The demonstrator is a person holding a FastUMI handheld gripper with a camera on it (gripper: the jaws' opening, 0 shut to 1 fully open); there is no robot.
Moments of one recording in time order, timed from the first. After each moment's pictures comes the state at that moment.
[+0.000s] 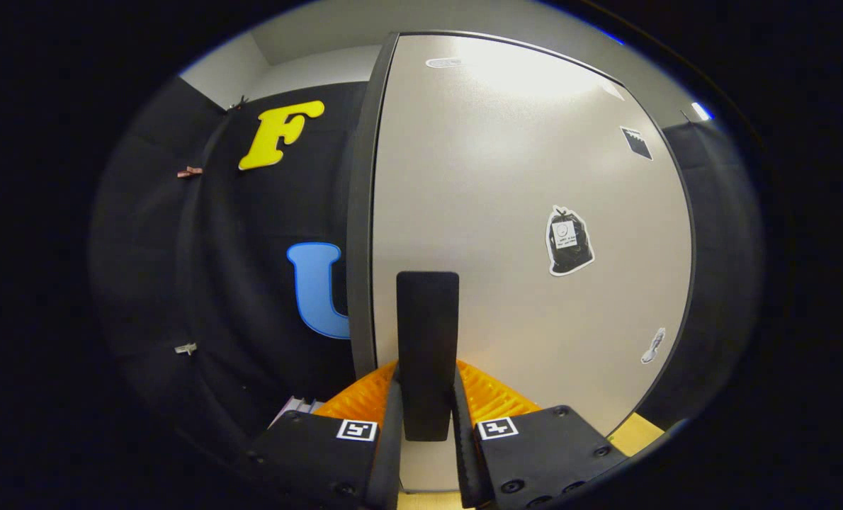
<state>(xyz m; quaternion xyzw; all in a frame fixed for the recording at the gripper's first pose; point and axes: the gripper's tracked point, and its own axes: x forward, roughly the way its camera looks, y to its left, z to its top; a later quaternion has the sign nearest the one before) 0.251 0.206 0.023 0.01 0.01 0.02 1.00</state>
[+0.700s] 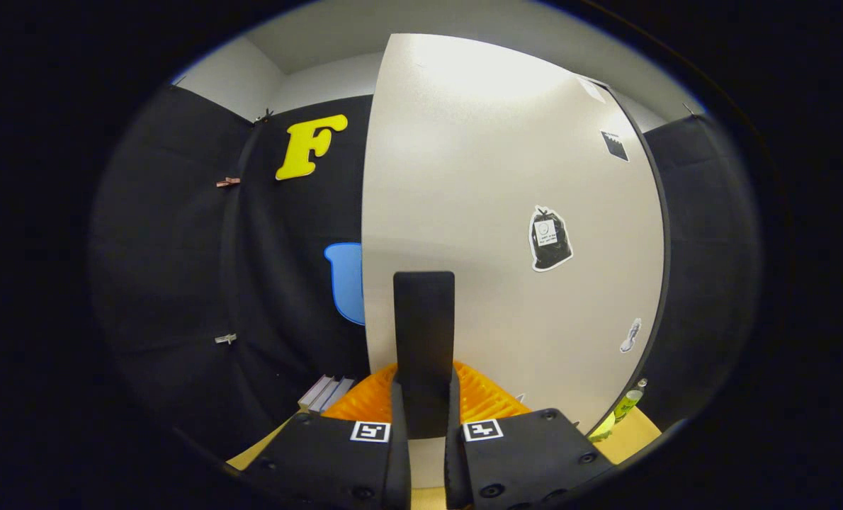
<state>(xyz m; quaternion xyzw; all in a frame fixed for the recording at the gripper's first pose) 0.173 0.193 0.040 0.04 0.01 0.10 0.99</state>
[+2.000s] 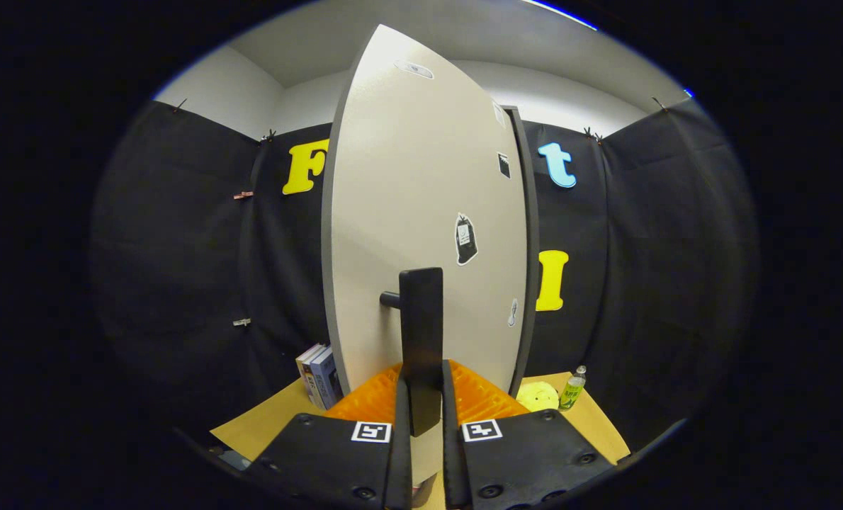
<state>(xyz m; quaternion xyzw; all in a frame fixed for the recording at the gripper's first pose) 0.044 0.033 0.036 0.04 0.02 0.11 0.99</state>
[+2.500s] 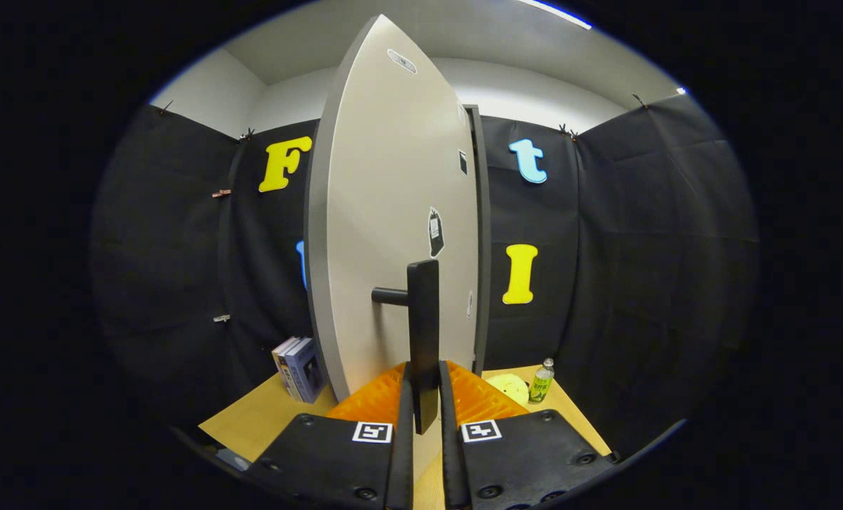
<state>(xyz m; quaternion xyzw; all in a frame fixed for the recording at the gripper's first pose) 0.032 -0.012 0.026 0.04 0.03 0.06 1.00</state>
